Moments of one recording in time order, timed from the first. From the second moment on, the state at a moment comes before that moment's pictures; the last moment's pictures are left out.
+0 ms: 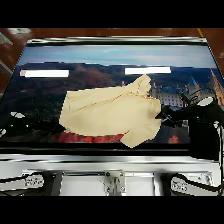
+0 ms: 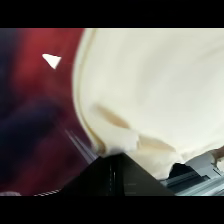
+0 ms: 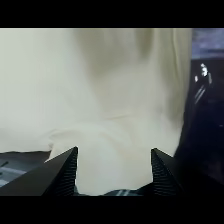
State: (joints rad) left arm 0.35 -1.43 0.69 0.78 -1.12 -1.18; right arm -0.29 -1.39 0.91 -0.96 1.22 1.40
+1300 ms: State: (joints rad) left arm 0.34 -1.12 1.13 0.77 -1.21 -1.21; right arm -0.13 -1.26 1.07 -0.92 1.05 1.29
